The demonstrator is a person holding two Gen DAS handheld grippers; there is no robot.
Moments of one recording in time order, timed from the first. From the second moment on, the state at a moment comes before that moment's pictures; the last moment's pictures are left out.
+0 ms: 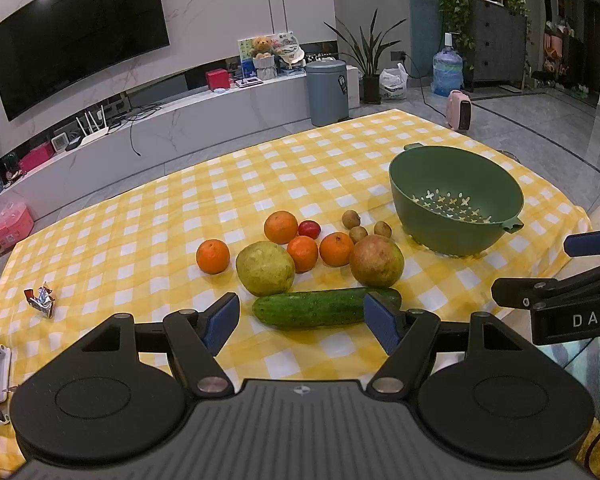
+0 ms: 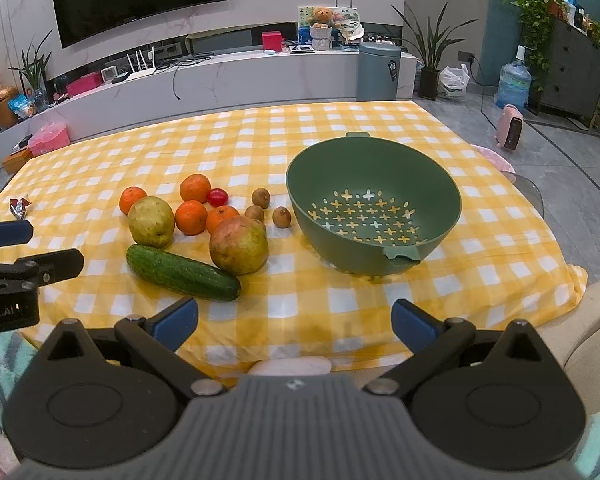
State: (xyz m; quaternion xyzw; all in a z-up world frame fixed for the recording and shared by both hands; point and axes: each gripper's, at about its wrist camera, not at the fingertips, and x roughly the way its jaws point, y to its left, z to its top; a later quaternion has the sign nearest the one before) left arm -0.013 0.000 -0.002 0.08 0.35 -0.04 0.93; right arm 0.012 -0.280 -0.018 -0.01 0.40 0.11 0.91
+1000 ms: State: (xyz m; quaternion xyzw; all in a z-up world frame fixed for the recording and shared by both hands) left arm -0.012 0.002 -0.004 0.08 0.35 -0.04 0.93; right arm 0.012 -0.278 -0.023 -0.01 0.41 0.11 0.90
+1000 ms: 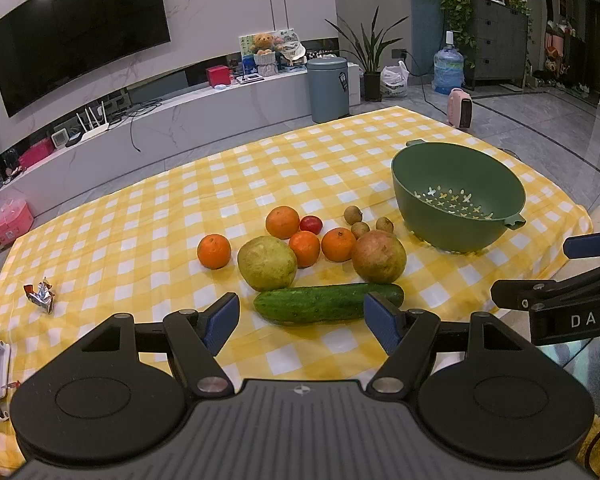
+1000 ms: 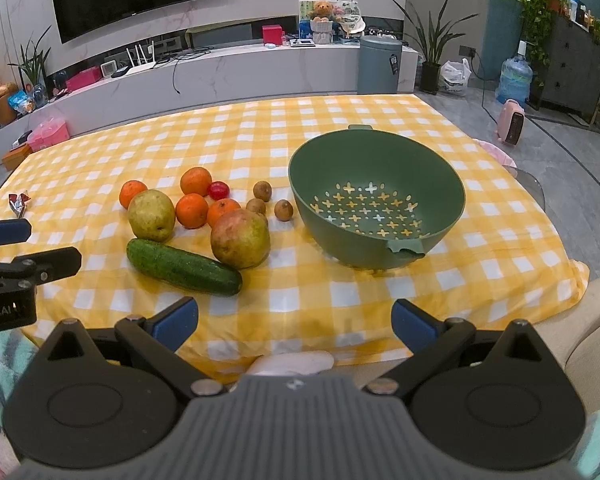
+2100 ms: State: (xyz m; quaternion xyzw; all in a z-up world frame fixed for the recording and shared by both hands) left arm 0.037 0.028 -0.022 0.05 0.39 -0.05 0.92; right arm 0.051 -0.253 -0.046 0.03 0.39 0.17 0.91
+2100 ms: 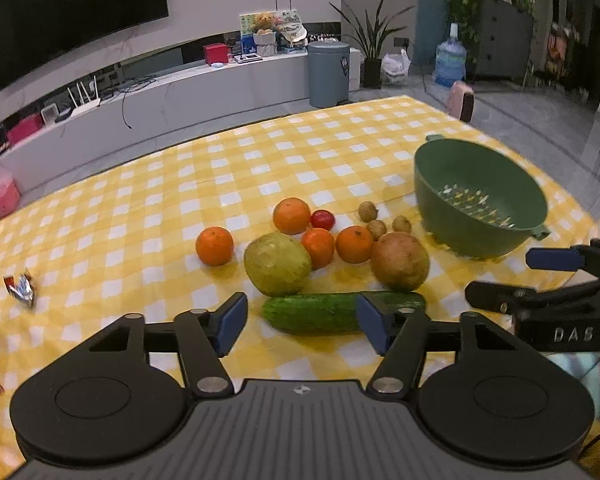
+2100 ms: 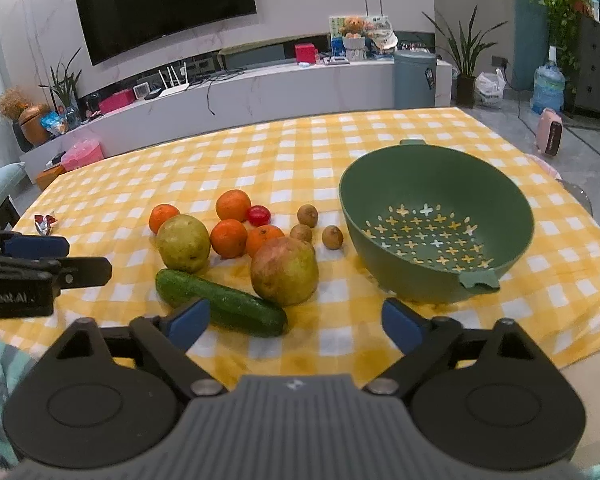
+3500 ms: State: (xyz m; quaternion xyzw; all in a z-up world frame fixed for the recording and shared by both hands) left arm 0.165 0.066 -0.105 -0.03 0.47 -0.05 0.88; right arm 0.153 -0.216 -0.118 0.10 0.48 0.17 0.86
